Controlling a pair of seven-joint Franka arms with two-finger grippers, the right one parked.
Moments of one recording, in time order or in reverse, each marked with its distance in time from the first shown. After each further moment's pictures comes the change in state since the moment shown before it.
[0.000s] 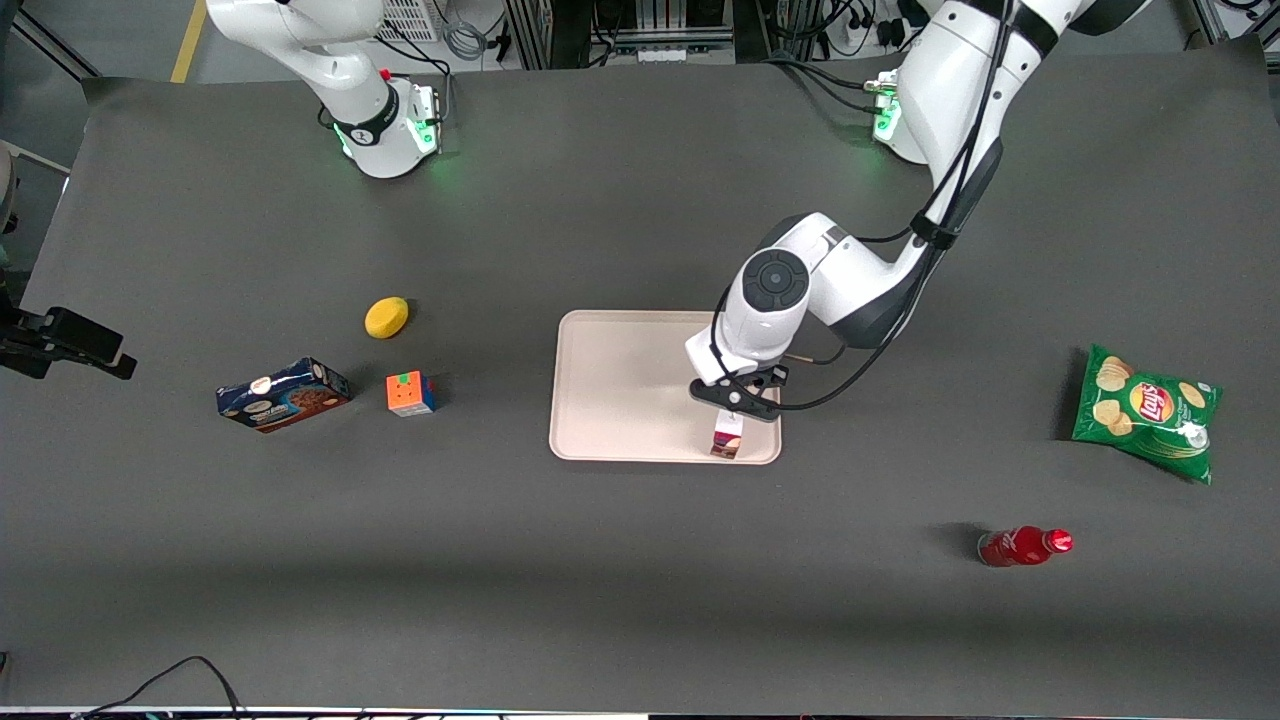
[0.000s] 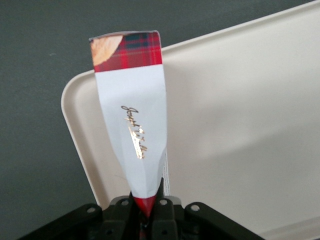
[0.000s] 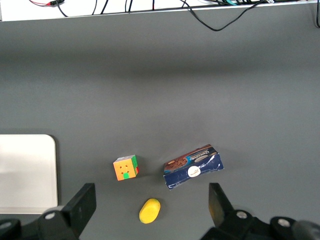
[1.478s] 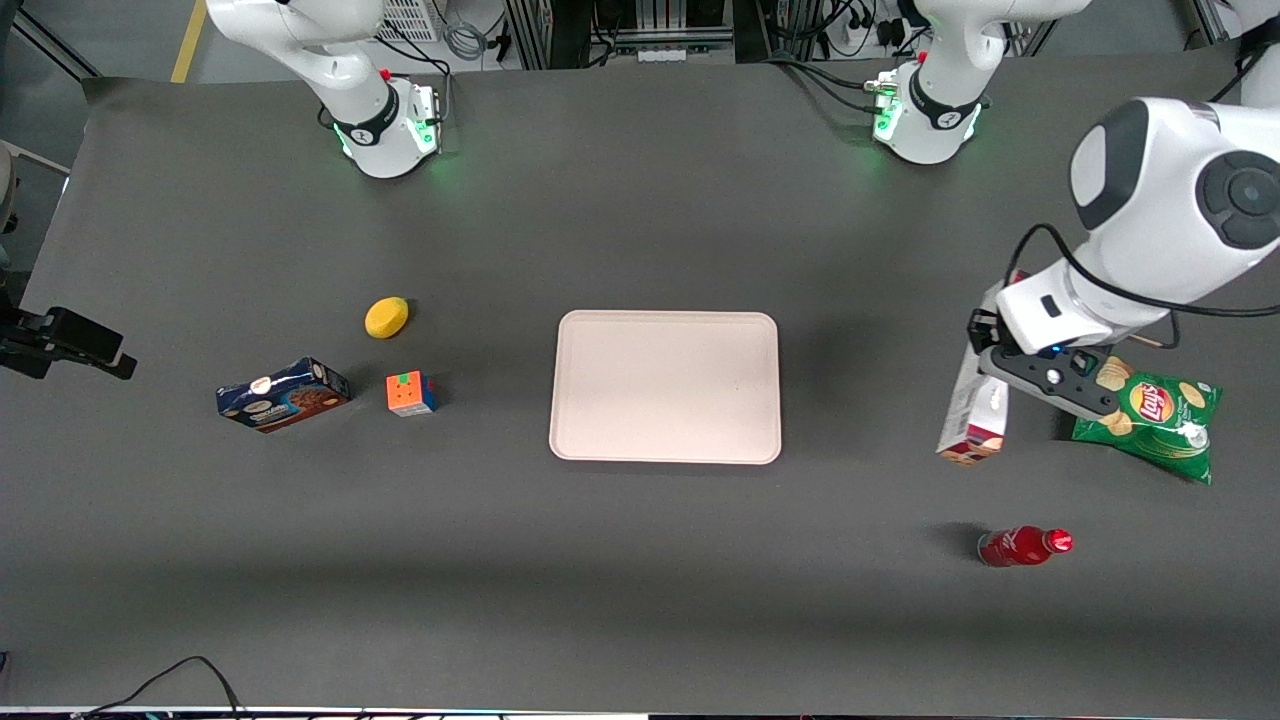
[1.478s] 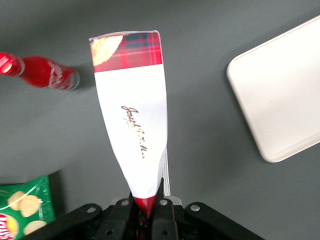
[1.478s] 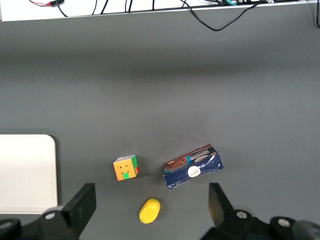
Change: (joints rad) arm 0.250 -0.475 0.236 -0.049 -0.283 -0.375 0.778
